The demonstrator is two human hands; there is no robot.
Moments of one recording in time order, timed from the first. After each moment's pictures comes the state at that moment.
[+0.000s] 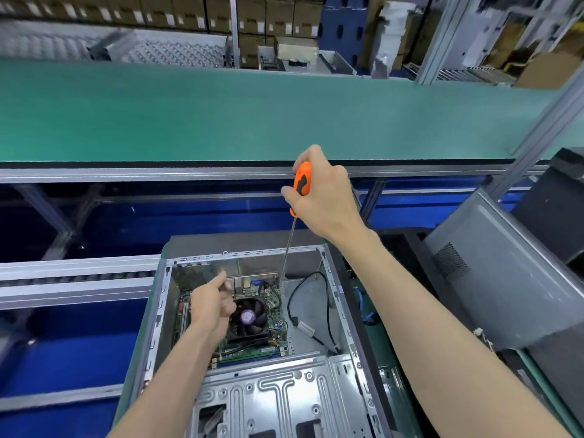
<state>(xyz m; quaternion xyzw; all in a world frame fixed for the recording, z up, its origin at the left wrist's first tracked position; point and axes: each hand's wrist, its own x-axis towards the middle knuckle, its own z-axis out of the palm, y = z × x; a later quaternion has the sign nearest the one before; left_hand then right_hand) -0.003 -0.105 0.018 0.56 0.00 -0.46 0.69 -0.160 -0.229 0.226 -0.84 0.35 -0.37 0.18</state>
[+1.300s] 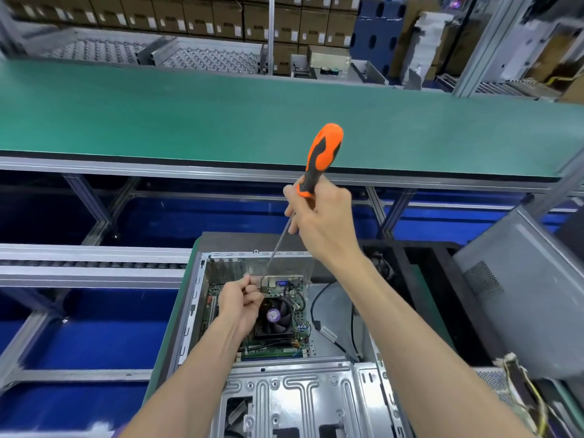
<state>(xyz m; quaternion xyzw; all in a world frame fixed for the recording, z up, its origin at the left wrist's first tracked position) 0.002 -0.100 0.030 0.39 0.17 -0.54 0.73 -0.119 -0.178 0.217 -0.77 0.29 -0.44 0.36</state>
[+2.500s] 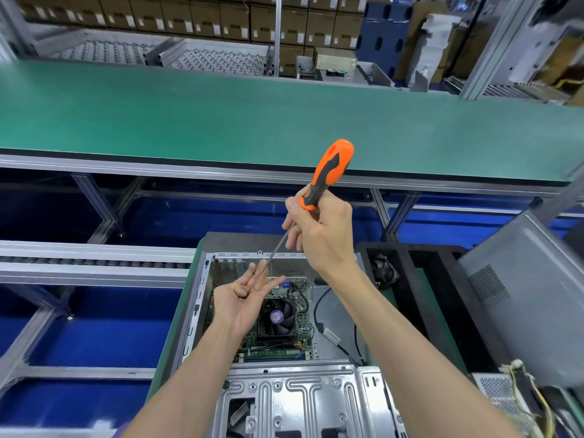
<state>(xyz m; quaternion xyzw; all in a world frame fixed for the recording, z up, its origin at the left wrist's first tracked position) 0.002 -0.089 0.047 0.23 0.19 -0.52 0.80 -0.119 -0.167 0.204 -0.72 0.25 -0.46 0.45</state>
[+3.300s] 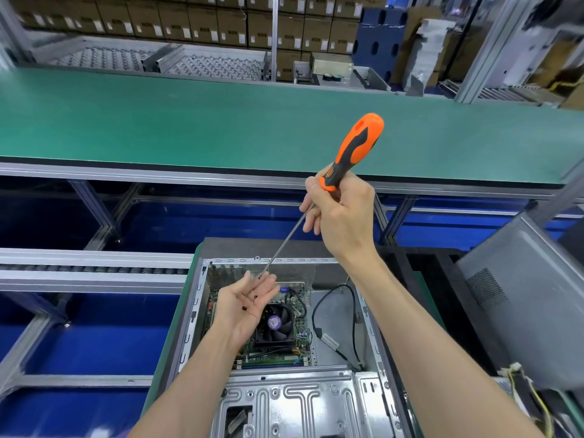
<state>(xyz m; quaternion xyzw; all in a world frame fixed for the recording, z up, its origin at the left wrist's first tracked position) 0.003 -0.092 0.032 0.32 0.10 -0.57 0.75 -0.132 -0.187 0.235 -0.71 0.25 -0.50 0.42</state>
